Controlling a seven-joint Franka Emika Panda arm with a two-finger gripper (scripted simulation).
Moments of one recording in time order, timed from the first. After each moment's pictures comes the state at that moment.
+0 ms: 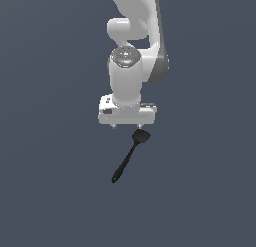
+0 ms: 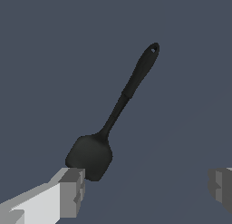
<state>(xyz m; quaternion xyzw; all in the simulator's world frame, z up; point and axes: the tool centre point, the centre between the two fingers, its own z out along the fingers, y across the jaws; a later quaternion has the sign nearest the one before) 0.002 -0.005 0.178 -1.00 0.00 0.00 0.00</state>
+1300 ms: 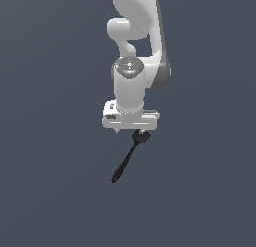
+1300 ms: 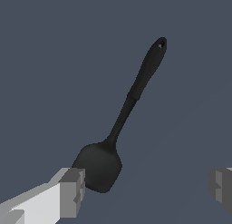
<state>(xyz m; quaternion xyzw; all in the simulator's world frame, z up) 0.009 0.007 0.157 -1.00 0.03 0.00 0.01</state>
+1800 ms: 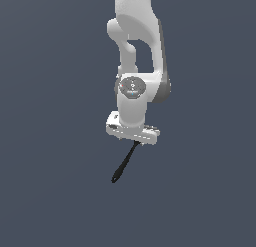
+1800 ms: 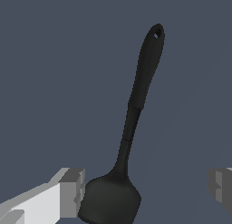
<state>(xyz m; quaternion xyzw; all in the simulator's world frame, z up) 0.029 0.015 0.112 -0.99 0.13 0.00 0.00</state>
